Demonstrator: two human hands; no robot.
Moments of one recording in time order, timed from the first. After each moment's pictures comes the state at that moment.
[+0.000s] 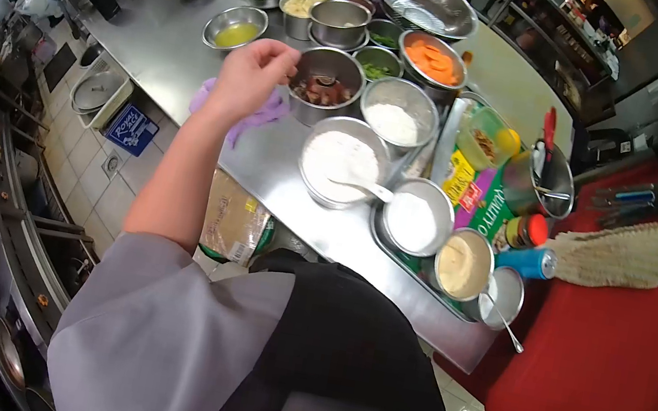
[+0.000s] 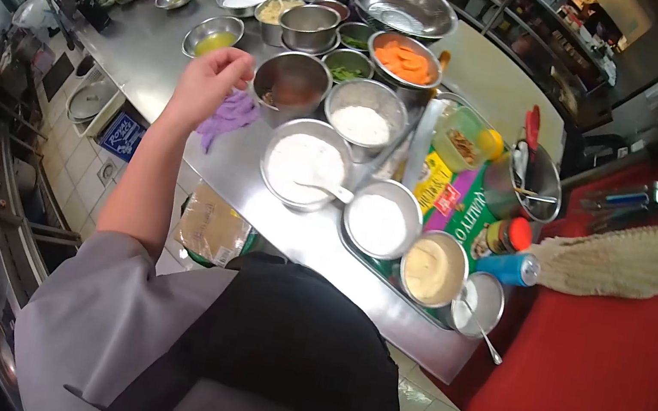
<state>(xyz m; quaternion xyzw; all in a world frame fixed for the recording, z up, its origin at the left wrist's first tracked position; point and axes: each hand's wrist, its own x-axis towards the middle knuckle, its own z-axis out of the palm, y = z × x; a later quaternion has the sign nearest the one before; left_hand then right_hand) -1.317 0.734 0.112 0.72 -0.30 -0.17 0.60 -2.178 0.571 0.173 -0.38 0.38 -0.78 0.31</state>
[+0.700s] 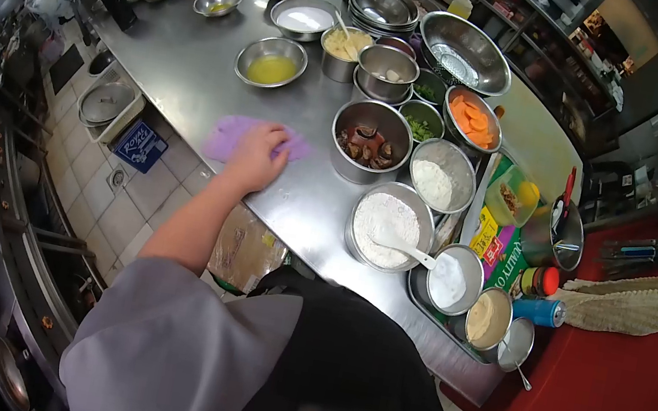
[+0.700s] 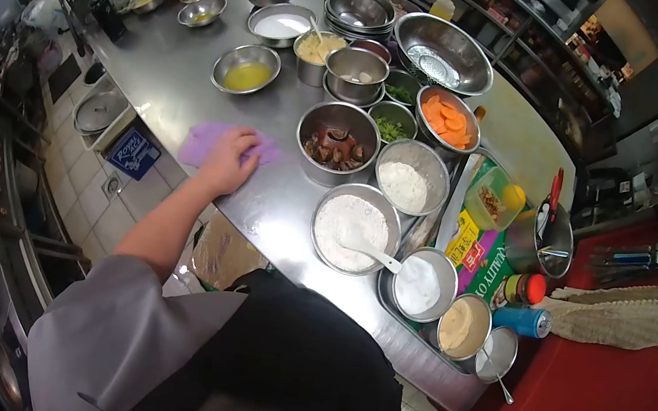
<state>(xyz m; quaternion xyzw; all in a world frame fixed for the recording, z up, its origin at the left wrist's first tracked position) -1.227 0.798 -0.041 0.83 -0.44 0.09 0.33 -1.935 0.606 0.232 -0.53 0.49 -0.61 -0.32</state>
